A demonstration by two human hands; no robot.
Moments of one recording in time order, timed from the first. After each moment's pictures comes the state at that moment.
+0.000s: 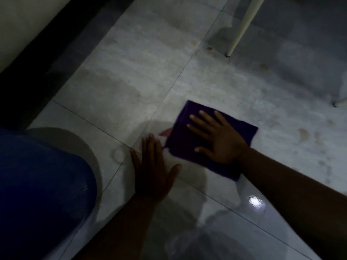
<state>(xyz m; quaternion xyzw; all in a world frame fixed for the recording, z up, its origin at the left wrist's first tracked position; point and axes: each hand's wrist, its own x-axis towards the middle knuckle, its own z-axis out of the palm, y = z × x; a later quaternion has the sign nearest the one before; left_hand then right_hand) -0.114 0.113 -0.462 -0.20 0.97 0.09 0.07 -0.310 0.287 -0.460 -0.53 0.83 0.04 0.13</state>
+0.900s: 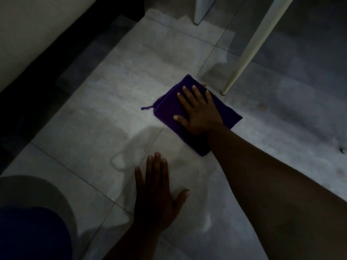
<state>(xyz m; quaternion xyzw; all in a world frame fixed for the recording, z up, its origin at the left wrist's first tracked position) -0.211 0.113 -0.465 -0.18 0.97 0.08 0.14 -0.479 0.170 -0.468 -0.40 0.91 -0.01 0.11</state>
